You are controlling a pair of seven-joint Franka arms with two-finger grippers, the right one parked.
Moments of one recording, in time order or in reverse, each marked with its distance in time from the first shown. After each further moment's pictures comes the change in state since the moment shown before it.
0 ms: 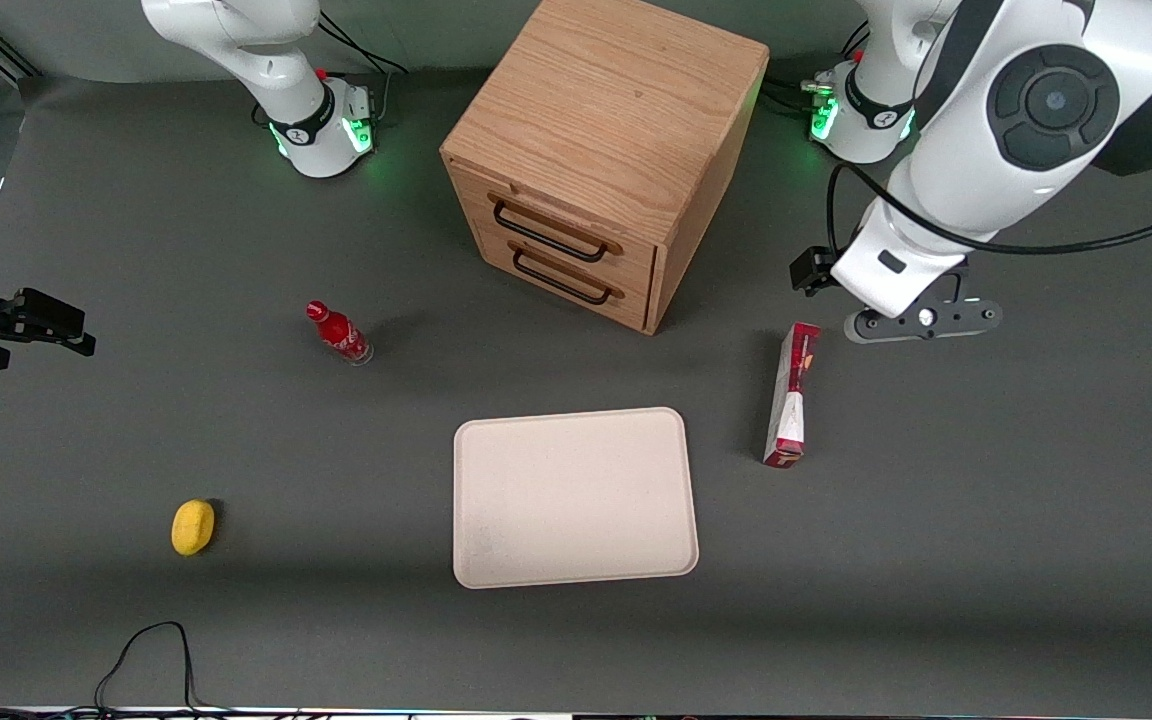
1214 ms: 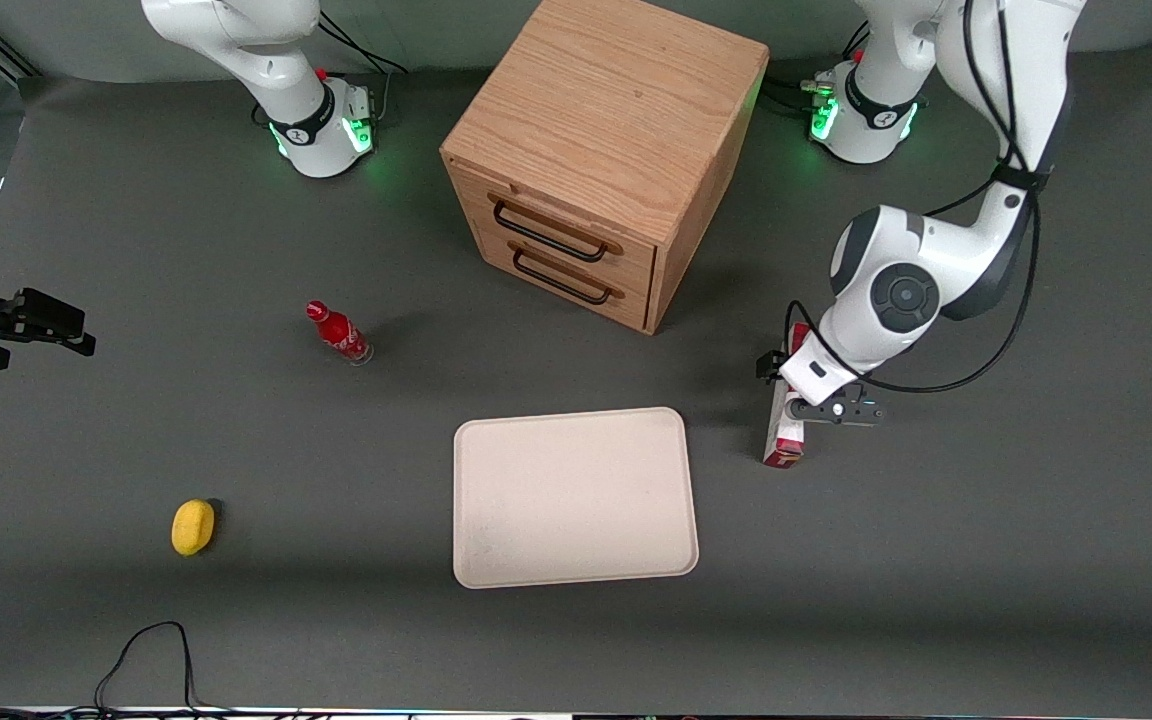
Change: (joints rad) arm 0.037 0.196 0.008 -0.570 -0.012 0.878 0.207
